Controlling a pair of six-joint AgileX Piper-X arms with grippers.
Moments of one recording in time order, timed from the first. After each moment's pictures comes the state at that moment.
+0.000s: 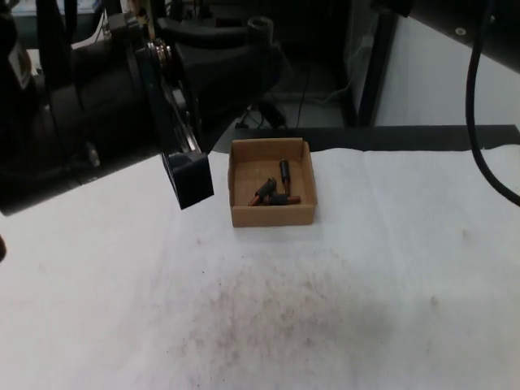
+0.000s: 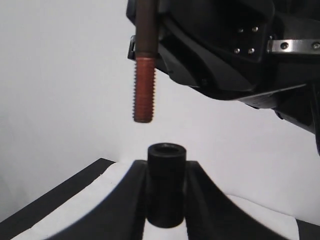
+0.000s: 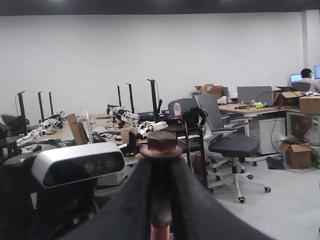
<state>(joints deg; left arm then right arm) -30.9 52.9 -40.1 -14.3 35.9 -7.7 35.9 66.4 -55.9 -24.7 -33.6 16.5</state>
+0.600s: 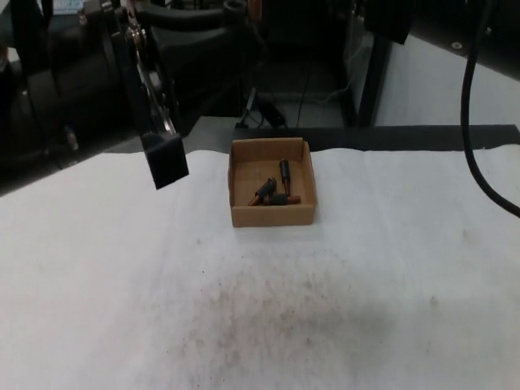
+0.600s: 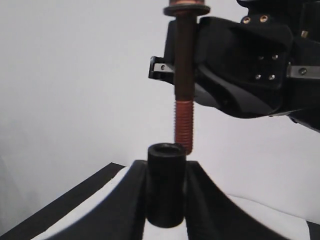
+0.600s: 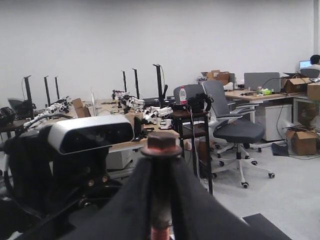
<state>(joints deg) -27.0 52.9 -40.1 -15.4 39.3 -7.7 35.9 66.4 -55.9 -21.8 -35.9 14.7</state>
